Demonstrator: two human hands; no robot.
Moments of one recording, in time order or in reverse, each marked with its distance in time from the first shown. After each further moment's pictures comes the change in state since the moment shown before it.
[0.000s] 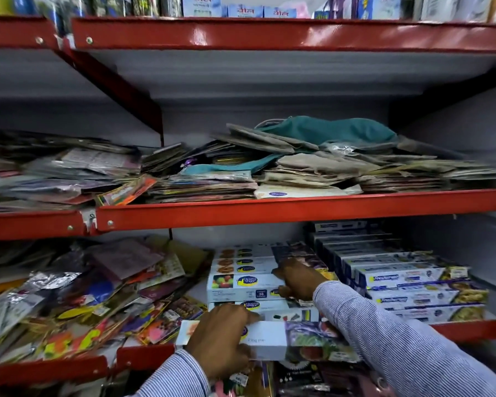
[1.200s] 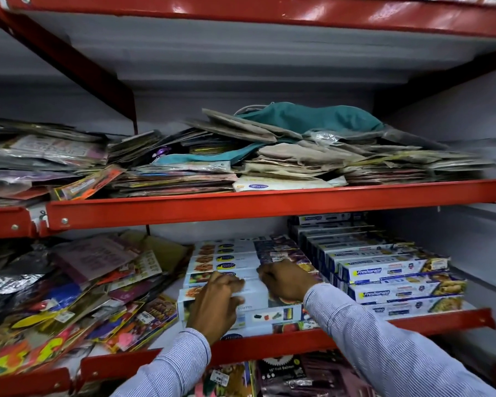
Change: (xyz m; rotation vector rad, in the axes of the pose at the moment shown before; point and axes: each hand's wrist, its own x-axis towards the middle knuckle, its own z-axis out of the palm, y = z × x) left_hand 0.087 -0.025 0.064 -0.120 0.373 0.013; right_hand -0.014 0.008 0.004 0.230 0.129 0.007
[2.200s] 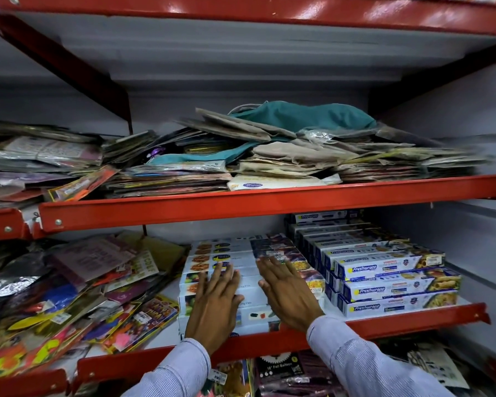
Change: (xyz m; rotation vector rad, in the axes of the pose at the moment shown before) left_hand -0.012 -0.009 0.028 0.264 0.080 0.070; right_hand -0.030 0.009 0.044 -0.135 0.322 -0.069
